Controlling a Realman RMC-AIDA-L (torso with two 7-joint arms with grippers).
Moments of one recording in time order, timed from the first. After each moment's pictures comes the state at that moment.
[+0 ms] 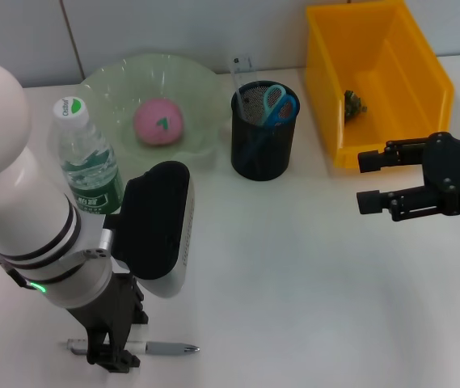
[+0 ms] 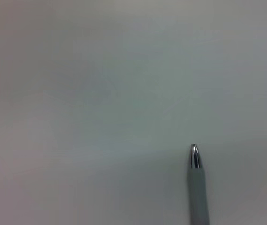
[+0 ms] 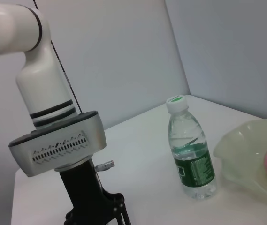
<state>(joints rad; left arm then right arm) -0.64 -2.08 1.81 1.31 2.55 1.61 -1.99 0.51 1.93 -0.71 -0.84 -1.96 -1.84 1.61</state>
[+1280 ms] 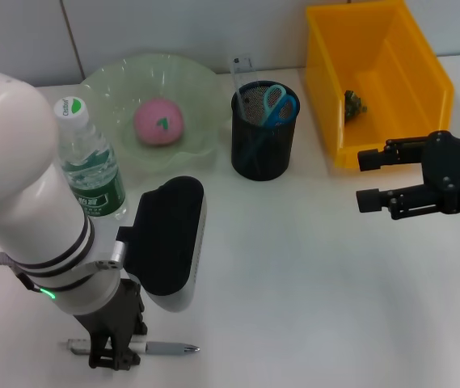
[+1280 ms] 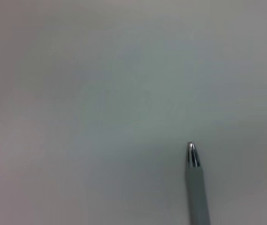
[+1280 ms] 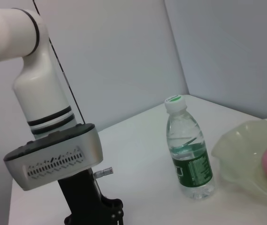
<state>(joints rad) -0.66 -2.08 1.87 1.29 2.57 1.59 -2.00 0.52 1.93 -0.71 -0.84 -1.96 -1.83 1.61</state>
